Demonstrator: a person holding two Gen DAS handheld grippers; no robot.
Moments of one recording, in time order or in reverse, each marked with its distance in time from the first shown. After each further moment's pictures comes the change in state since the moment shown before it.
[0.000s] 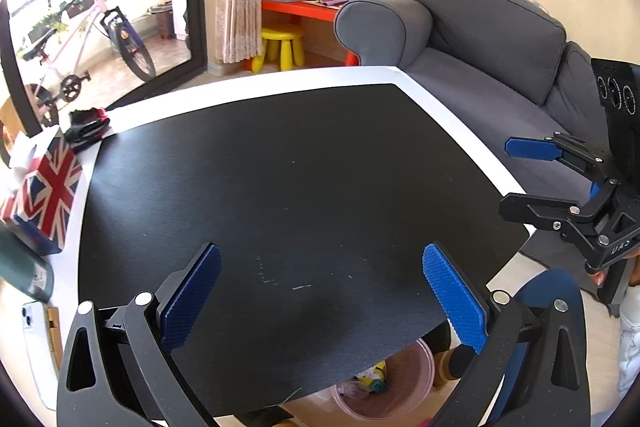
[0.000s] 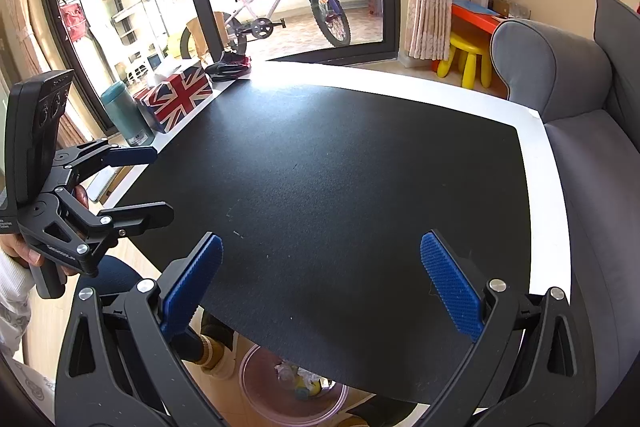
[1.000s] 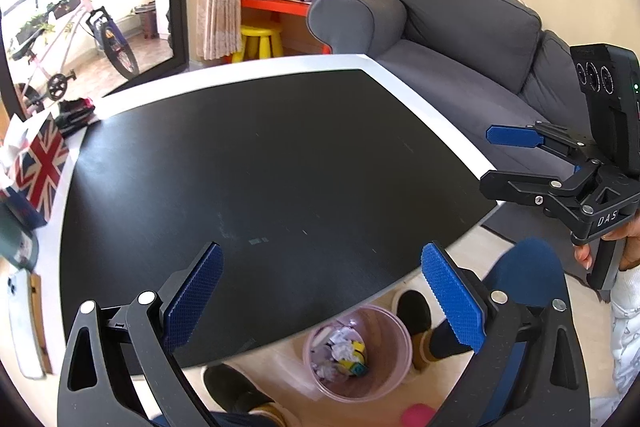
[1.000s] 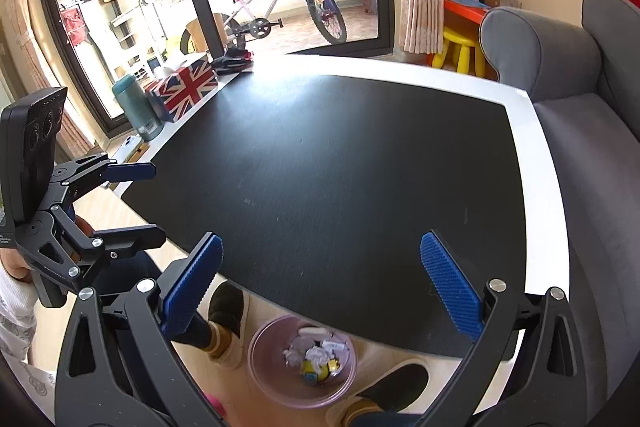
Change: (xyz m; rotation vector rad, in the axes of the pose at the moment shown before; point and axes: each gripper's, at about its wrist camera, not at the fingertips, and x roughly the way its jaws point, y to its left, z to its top) left arm -0.020 -0.027 -0.040 0.024 -0.003 -0.057; right arm -0.029 0.003 -0.034 0.025 -0.005 -0.004
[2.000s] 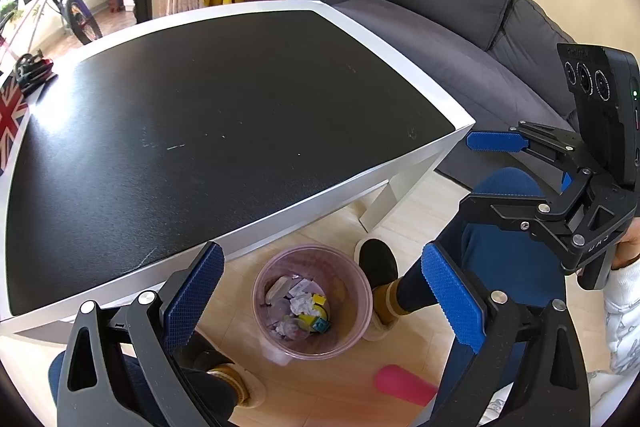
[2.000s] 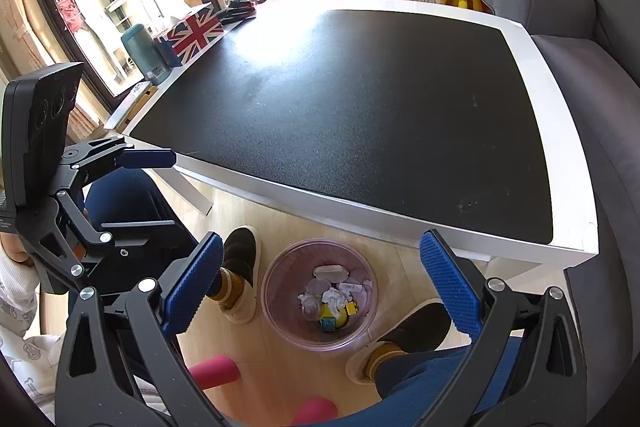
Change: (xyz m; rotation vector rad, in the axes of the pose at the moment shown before) left arm 0.013 -0.053 -0.070 0.029 0.128 -0.115; right arm -0.009 0.012 -0.106 0.058 0.114 0.026
